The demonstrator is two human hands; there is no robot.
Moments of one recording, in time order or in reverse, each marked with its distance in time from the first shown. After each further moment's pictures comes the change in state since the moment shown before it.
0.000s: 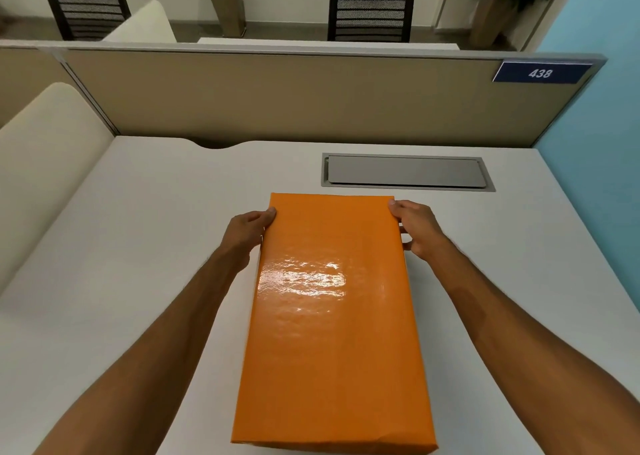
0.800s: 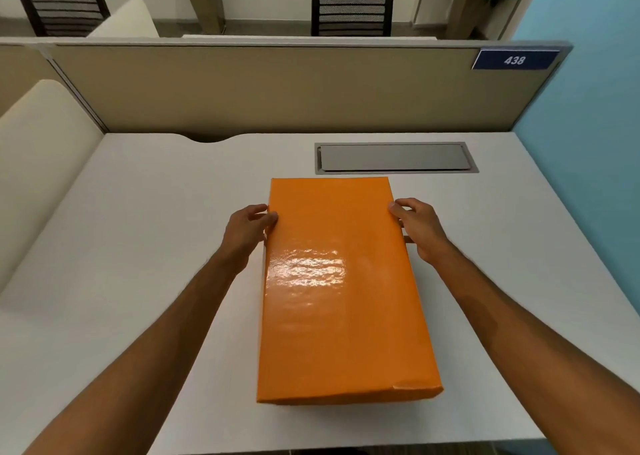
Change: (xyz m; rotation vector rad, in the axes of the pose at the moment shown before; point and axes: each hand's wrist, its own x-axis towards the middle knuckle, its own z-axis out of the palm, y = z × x) left_hand -0.039 -0.011 -0.012 0.090 -0.033 0.099; right_hand -0.047 0.034 -0.007 -0.157 0.103 -0.144
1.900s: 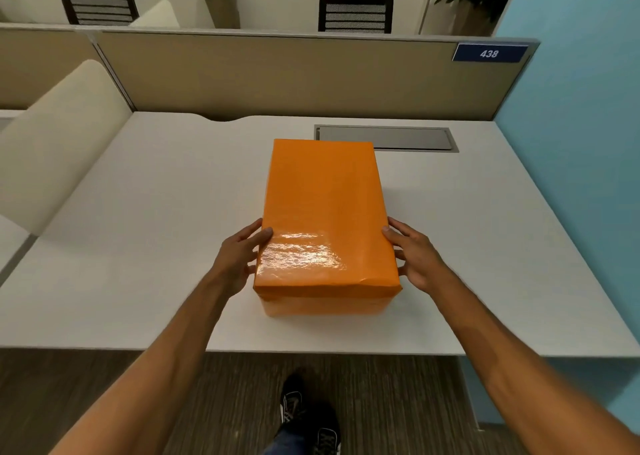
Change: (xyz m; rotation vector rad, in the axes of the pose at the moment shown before) left_hand -0.164 -0.086 -0.004 -0.290 -0.074 -0.173; right_hand -0.158 0.089 -0.041 0.344 -0.302 0.139
